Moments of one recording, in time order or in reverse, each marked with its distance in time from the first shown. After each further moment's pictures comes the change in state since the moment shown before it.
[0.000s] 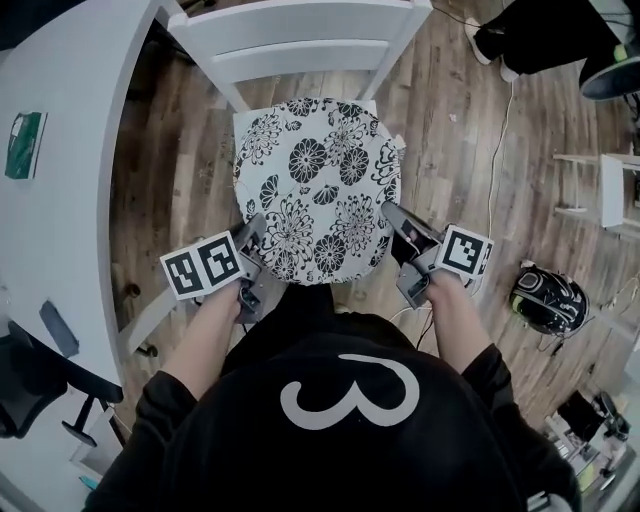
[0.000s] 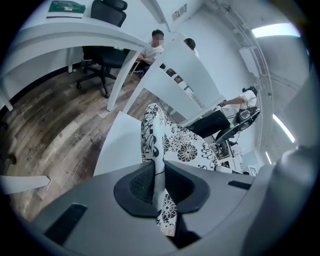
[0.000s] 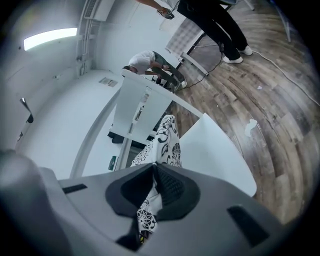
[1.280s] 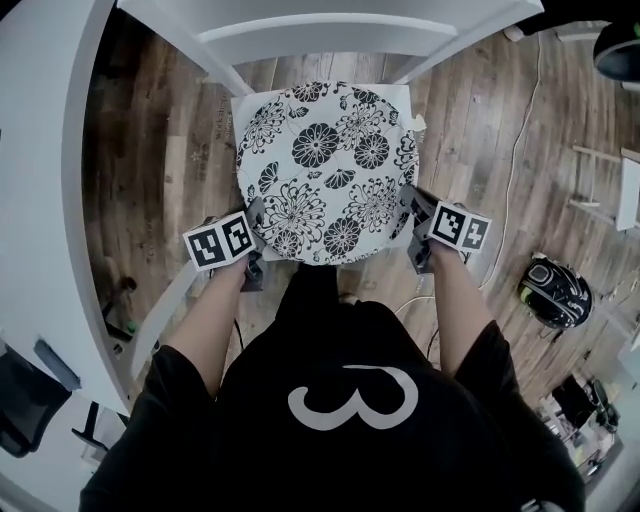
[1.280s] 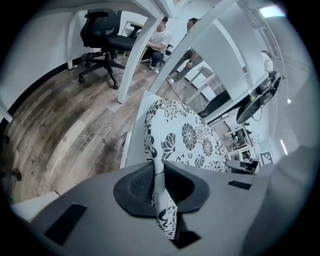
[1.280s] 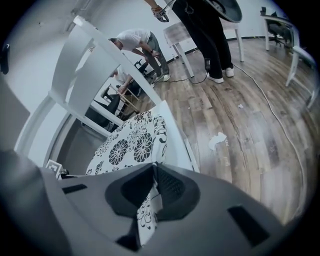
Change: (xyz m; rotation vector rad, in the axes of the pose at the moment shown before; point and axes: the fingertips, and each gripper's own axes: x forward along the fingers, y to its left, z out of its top) left arm 0.069 0.106 -0.027 0.074 0.043 0.133; right arm 0.015 -0.150 -0.015 -0.193 0.090 -0.449
